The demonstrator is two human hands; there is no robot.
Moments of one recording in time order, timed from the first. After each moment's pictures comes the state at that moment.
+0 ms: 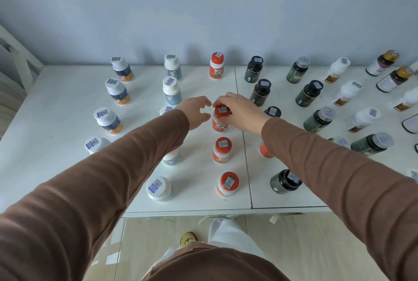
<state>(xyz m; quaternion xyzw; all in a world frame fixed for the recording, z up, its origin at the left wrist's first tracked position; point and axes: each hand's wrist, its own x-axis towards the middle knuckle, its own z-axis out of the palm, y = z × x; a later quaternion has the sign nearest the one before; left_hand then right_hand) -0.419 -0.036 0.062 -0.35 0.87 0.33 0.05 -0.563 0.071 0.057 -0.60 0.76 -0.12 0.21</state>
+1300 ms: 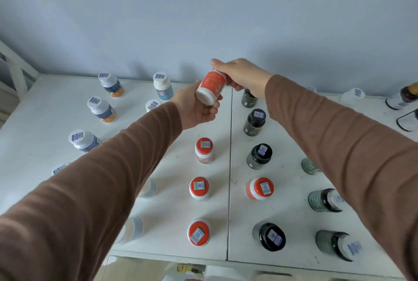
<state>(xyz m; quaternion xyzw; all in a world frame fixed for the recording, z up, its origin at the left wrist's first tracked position) -0.517 -0.087 0.080 -0.37 0.37 0.85 -0.04 -0.680 -0.042 0.117 -0.43 0.76 -0.31 0.38</state>
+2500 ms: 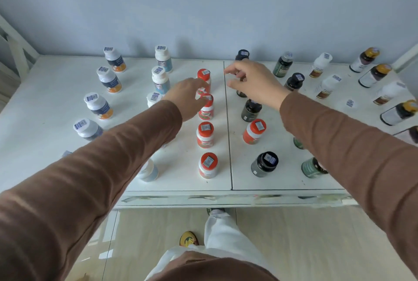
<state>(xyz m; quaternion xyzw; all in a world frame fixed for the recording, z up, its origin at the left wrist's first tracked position) -0.415 0.037 0.100 -0.32 0.91 0.25 -0.06 -0.598 0.139 0.118 -0.56 0.79 -0.22 0.13</state>
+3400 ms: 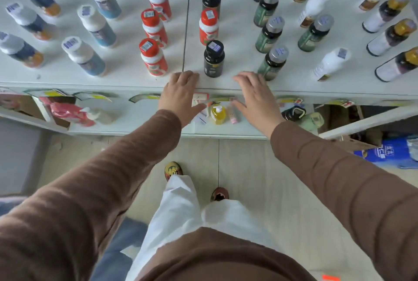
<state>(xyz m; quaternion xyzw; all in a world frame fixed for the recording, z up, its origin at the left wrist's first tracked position) -0.386 0.269 -0.039 -0.34 0.93 0.12 -0.04 -0.566 0.406 -0.034 -0.60 0.78 -0.16 0.06</state>
